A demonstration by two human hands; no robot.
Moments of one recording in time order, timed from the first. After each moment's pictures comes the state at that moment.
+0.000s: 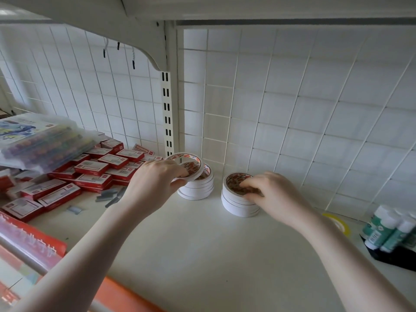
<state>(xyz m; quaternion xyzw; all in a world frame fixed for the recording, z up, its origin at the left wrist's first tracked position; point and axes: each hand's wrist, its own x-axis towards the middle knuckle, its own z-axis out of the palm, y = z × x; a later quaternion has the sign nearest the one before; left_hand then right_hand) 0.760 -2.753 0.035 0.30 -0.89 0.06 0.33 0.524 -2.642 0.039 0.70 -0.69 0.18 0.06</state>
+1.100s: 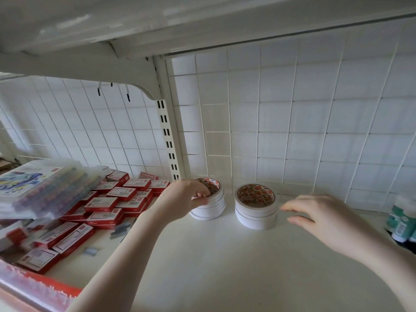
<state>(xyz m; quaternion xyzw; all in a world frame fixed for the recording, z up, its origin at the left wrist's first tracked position) 0.731 -2.799 0.039 0.30 -0.94 -0.07 0.14 0.507 -2.595 0.031 0.64 -0.75 0.16 0.07</state>
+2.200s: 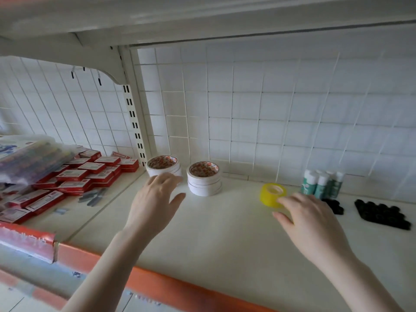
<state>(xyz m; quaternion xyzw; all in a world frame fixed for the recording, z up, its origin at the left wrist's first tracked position) 0.721 -2.654 0.013 0.34 -0.88 0.03 0.34 0.489 -2.473 0.000 0.53 -0.80 0.18 0.22</state>
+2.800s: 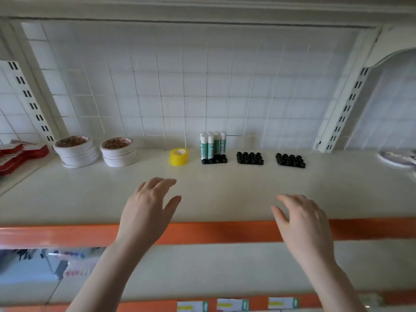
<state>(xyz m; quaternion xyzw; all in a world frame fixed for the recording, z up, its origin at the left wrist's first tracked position) 0.657 -2.456 -0.001 0.28 -0.90 -0.12 0.32 0.477 -2.244 -0.034 0.32 -0.86 0.24 0.31</state>
